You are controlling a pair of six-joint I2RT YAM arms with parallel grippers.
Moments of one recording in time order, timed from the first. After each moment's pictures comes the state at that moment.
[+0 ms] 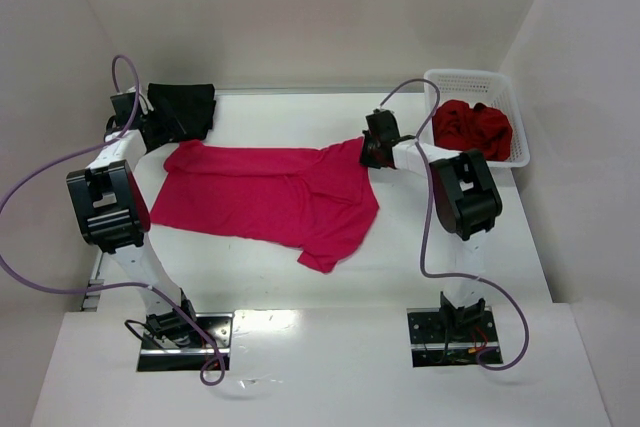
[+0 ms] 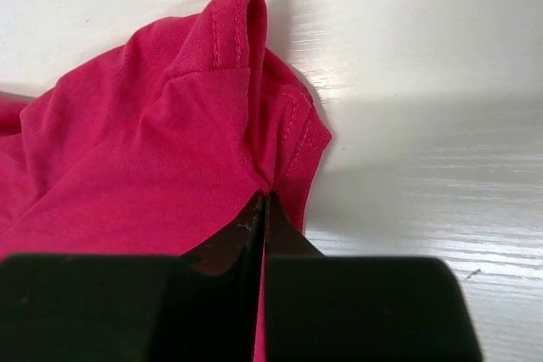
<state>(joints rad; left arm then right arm) 0.33 1.93 1.42 -0.22 0.16 -0.27 0.33 2.03 1.31 -0.13 0.05 0.47</state>
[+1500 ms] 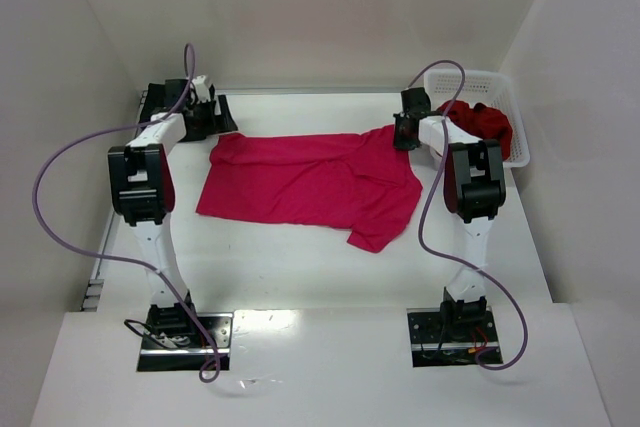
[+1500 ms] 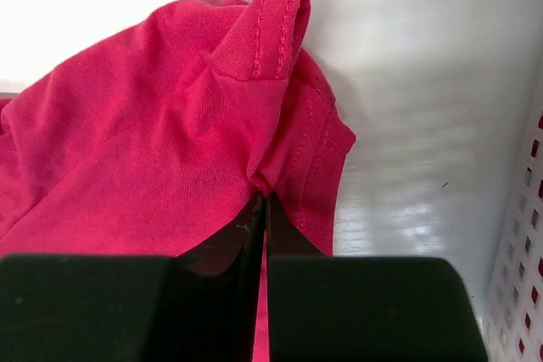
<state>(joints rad) 0.12 2.19 1.71 -0.32 0.37 -0.11 0.12 2.17 1.61 -0.39 0.07 0.22</state>
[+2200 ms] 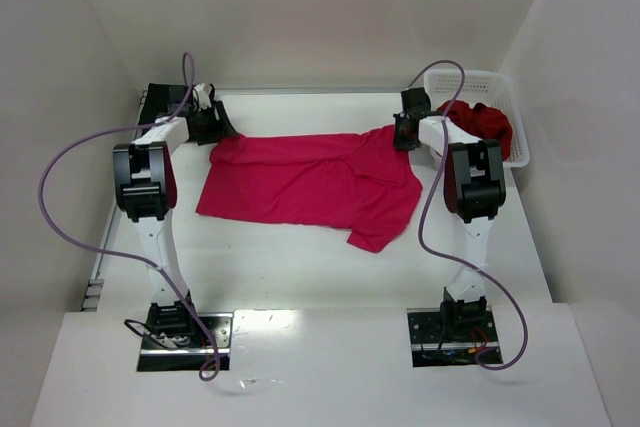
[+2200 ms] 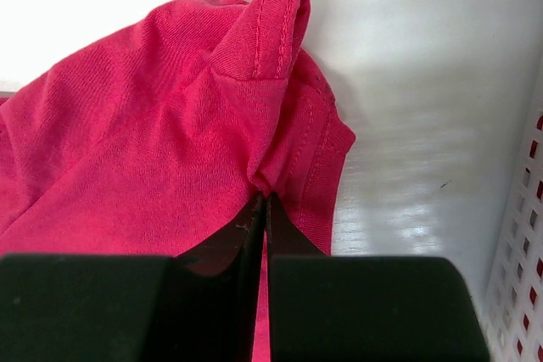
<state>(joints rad) 0.12 2.25 1.71 -0.28 0.38 -0.24 0.12 2.17 1.61 -0.39 0.07 0.21</state>
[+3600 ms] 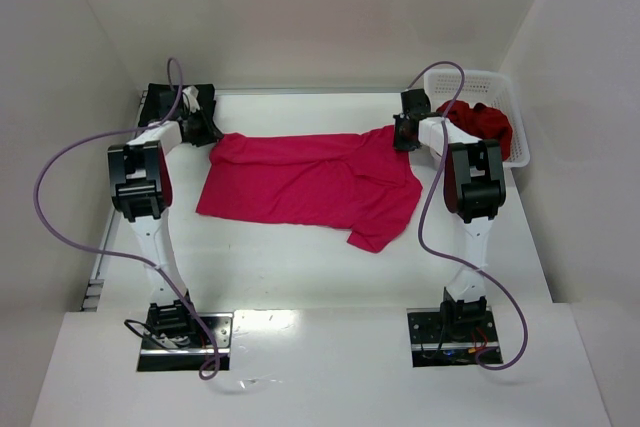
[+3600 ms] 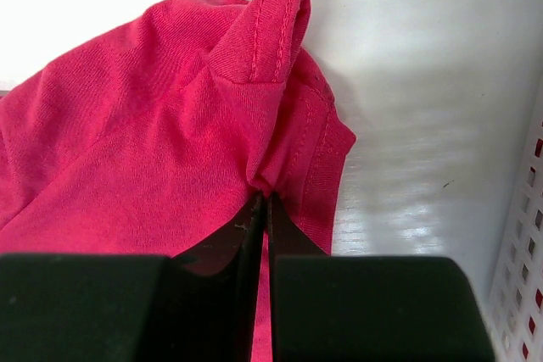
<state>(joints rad) 0.17 2.28 1.68 -0.21 0.38 -0.32 0.12 2.17 1.60 -0.37 0.07 0.21</state>
